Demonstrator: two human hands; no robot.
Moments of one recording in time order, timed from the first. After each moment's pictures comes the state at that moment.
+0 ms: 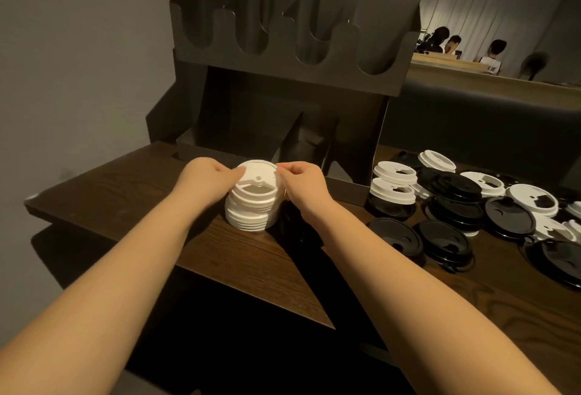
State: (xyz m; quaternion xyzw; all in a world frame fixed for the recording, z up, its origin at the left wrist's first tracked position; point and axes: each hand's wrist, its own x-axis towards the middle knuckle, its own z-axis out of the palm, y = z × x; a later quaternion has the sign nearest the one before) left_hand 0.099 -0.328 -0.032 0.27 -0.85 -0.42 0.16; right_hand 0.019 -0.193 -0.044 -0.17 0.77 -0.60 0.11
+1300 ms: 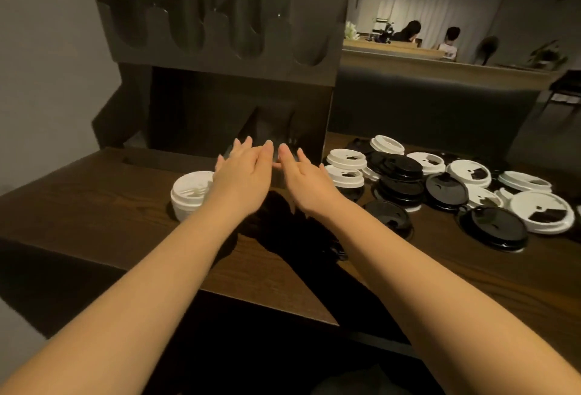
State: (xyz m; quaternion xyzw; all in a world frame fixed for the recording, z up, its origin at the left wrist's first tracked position) left_hand 0.062 -0.222 -0.029 0.10 -0.96 -0.22 0.16; right_hand 0.018 -0.101 -0.020 -0.31 0.92 -0.24 0.04
